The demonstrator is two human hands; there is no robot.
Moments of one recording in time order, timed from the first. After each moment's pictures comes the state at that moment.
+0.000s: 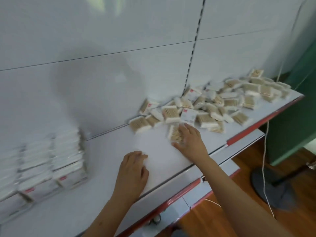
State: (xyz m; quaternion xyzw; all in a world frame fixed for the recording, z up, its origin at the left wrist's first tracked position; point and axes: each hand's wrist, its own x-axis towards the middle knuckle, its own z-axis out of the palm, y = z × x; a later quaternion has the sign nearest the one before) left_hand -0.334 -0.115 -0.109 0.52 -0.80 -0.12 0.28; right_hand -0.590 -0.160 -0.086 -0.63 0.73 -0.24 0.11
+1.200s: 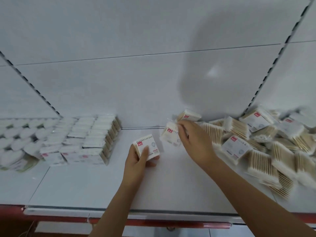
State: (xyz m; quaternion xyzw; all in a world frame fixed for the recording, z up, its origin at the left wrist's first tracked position) left_hand -0.379 -0.154 -0.073 0.64 -0.34 -0.36 0.59; right_hand -0.549 -0.272 -0.045 -0.81 0.42 -0.37 0.16
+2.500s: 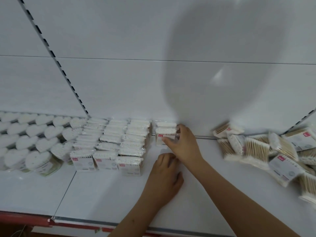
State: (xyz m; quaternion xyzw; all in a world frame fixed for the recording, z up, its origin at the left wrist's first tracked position) left_hand -0.302 -0.153 -0.106 0.63 -0.71 -0.08 0.31; right_hand -0.381 -0.275 -0.067 -0.75 0.51 -0.30 0.30
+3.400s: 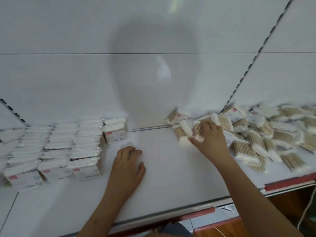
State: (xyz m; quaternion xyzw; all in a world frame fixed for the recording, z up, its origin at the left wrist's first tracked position) left_hand -0.299 -0.154 -0.118 0.64 -0.70 -0.05 0.31; right_hand -0.585 -0.260 -0.058 -0.70 0.69 -0.17 0.05
